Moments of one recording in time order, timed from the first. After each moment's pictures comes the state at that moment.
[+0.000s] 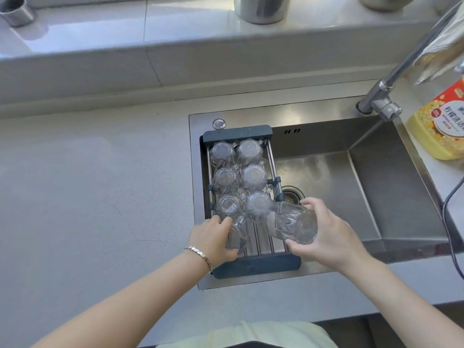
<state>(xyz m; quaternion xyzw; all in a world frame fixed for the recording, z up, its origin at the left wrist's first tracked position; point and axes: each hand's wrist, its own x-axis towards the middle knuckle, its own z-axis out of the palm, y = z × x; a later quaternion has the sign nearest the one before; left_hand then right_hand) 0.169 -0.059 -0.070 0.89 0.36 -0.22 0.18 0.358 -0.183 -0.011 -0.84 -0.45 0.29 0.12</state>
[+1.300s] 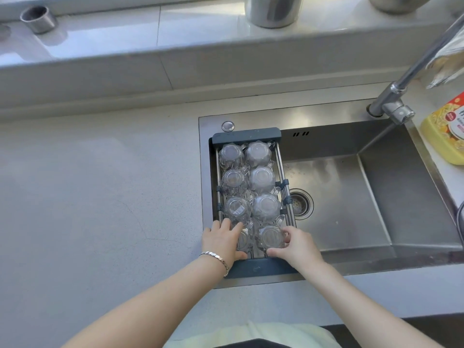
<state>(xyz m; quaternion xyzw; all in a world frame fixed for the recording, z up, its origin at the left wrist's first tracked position) 0.174 -0.071 -0.086 0.86 0.39 -0.27 0.16 0.321 -0.166 -0.088 -0.85 -0.29 0.43 0.09</state>
